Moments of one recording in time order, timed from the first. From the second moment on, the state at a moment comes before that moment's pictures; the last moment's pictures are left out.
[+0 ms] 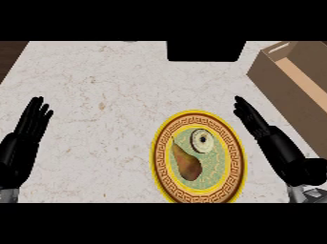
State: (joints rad) left arm 0.03 0.49 -0.16 -1.61 0.43 0.21 -0.09; right arm -0.09 -0.43 0.34 -1.73 -0.26 -0.02 0.06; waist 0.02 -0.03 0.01
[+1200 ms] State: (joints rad) left arm -0.29 0.53 -0.30 -1.49 0.18 0.05 -0.12; right arm -0.98 -0.52 0.51 -1.20 -0.03 0.67 -0.05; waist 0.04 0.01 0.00
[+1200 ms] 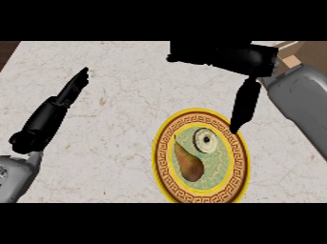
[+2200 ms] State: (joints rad) left arm -0.24 0.50 -0.25 -1.51 0.13 0.03 -0.11; right arm -1.13 -0.25 0.69 -1.26 0.15 0.99 0.29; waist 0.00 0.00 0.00
